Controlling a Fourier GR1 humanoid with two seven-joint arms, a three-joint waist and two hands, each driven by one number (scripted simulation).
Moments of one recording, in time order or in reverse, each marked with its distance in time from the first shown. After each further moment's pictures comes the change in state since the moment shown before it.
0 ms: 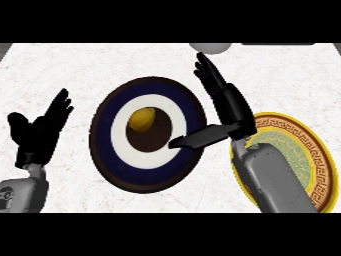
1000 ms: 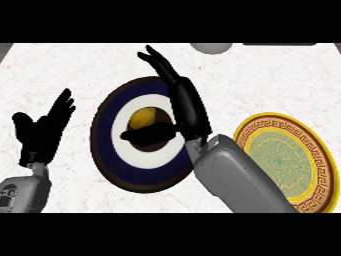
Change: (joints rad) left arm -0.012 0.008 -0.017 0.039 0.008 0.009 -0.032; right arm -0.216 0.044 0.236 0.067 0.345 -0.343 0.125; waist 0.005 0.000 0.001
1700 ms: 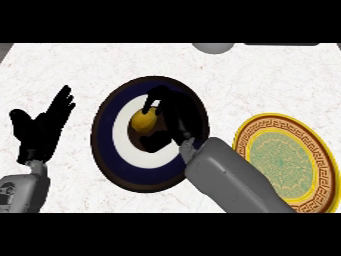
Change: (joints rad) left arm -0.013 0.009 -0.006 -0.019 0.011 0.003 0.021; right arm -0.020 -0.008 0.109 0.152 0.258 0.120 0.384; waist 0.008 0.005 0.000
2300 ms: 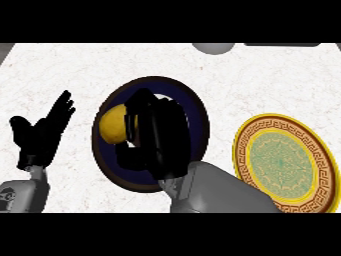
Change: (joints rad) left arm 0.037 0.001 -0.011 -0.006 0.006 -0.001 -0.021; right arm -0.039 0.006 0.140 -0.309 0.313 -0.117 0.361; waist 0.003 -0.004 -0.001
